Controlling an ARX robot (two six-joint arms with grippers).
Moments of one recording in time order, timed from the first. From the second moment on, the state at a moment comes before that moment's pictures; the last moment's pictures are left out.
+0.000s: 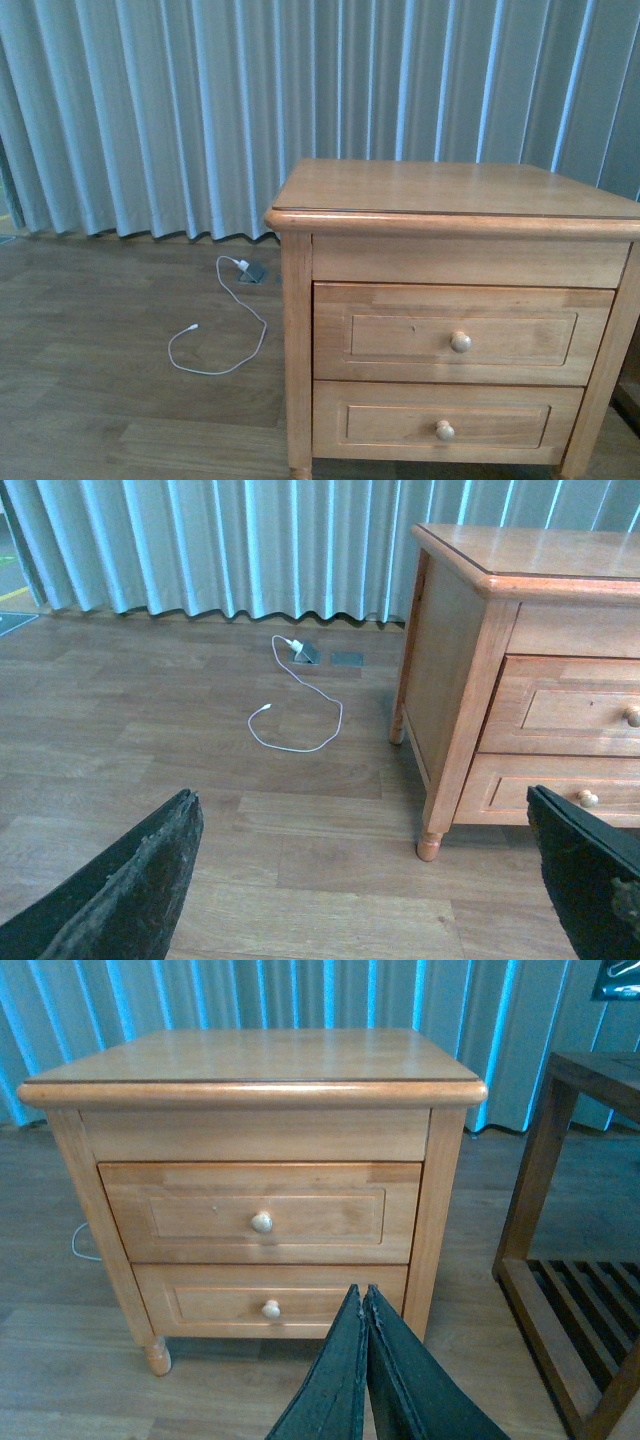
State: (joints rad) left arm 0.00 0.00 0.01 0.00 0.00 0.00; right arm 0.00 0.32 0.01 0.32 0.00 0.00
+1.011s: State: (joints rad) left arm 0.00 0.00 0.01 0.00 0.00 0.00; right arm 0.00 0.00 0.01 0.00 0.00 0.00
